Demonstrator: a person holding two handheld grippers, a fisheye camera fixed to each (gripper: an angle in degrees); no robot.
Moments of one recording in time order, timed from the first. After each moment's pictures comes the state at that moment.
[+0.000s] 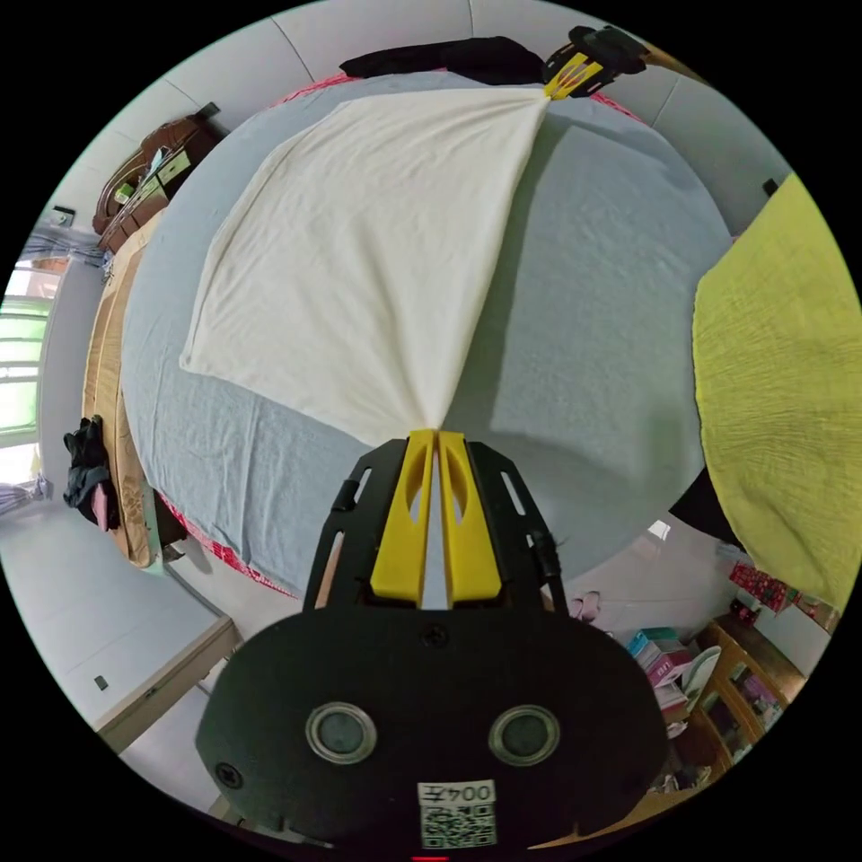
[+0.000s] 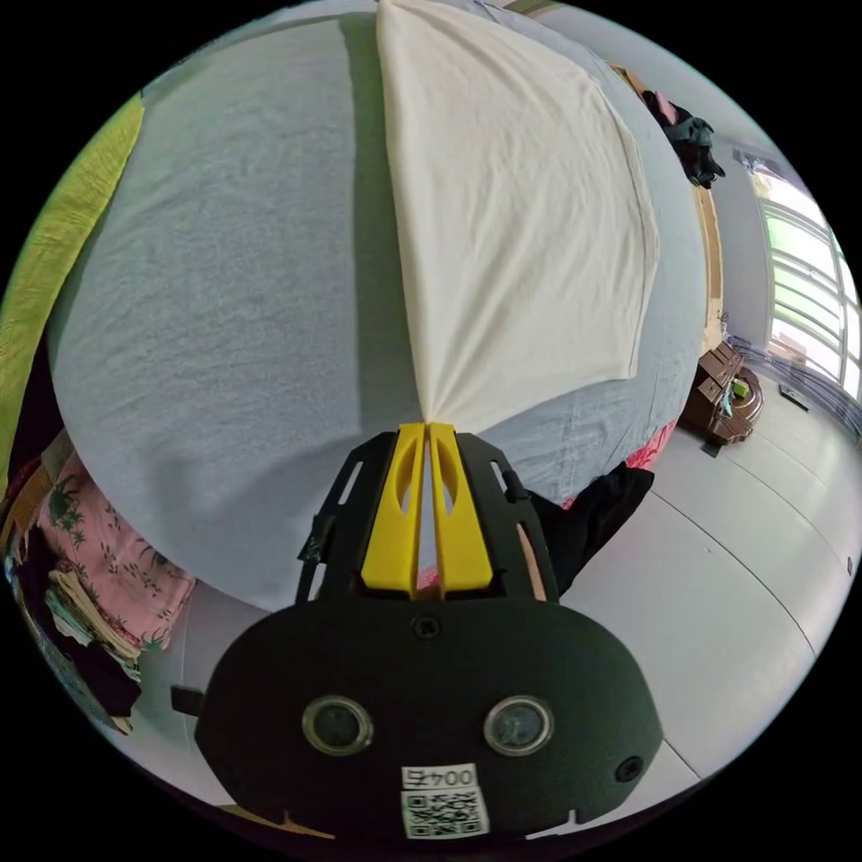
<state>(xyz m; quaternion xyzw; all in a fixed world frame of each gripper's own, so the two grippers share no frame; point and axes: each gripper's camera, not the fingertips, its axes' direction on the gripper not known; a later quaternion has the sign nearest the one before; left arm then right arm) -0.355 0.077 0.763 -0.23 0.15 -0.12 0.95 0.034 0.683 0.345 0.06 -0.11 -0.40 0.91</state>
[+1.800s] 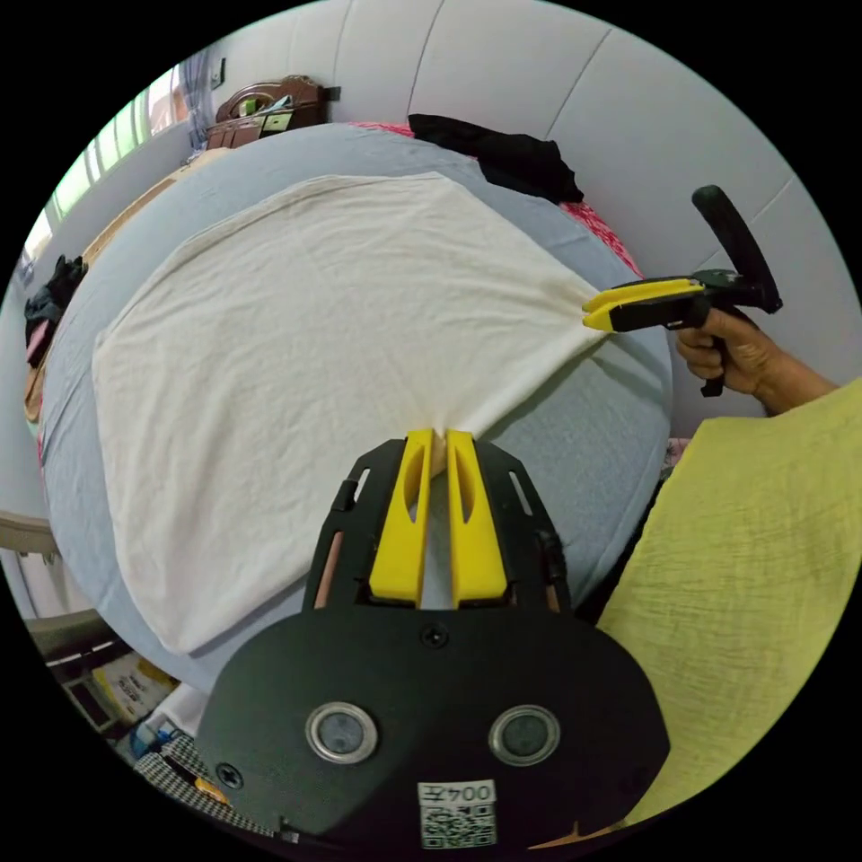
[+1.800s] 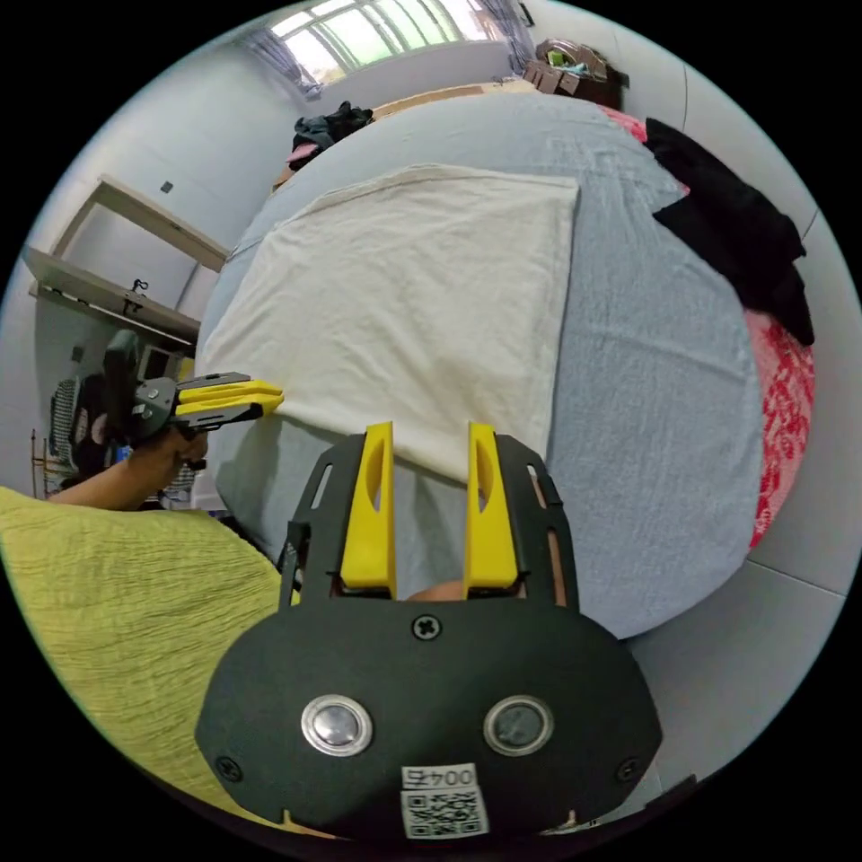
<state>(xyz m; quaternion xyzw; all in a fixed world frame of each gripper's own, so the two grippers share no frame) -0.332 -0.016 0.782 -0.09 0.19 -0.40 0.89 0.226 0.851 0.466 0.03 -0.51 0.16 0.84</state>
